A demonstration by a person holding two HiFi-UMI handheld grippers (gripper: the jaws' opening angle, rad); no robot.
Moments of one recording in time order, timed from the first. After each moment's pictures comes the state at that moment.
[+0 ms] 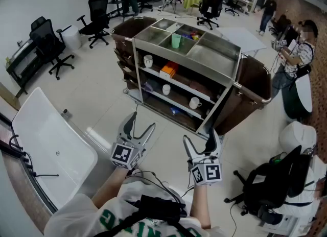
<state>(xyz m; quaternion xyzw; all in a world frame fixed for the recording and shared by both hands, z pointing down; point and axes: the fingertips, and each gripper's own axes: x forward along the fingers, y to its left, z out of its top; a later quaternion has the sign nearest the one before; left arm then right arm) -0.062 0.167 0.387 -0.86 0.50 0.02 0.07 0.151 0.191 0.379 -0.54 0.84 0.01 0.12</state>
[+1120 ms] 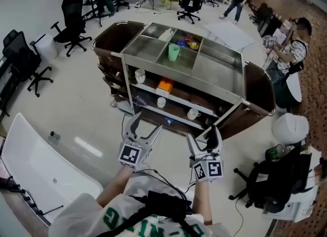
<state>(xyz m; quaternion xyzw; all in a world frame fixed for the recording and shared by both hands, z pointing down) -0.102 -0.033 0.404 -0.91 0.40 0.04 0.07 0.082 0.009 0.387 -0.61 0.79 0.03 0.09</state>
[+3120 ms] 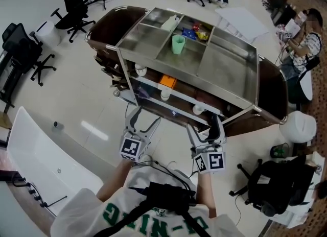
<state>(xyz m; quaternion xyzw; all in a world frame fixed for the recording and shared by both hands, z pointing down) -0.089 -0.127 0.473 -0.90 0.44 -0.02 0.02 0.098 -0.099 0.414 -0.58 0.81 0.01 0.07</state>
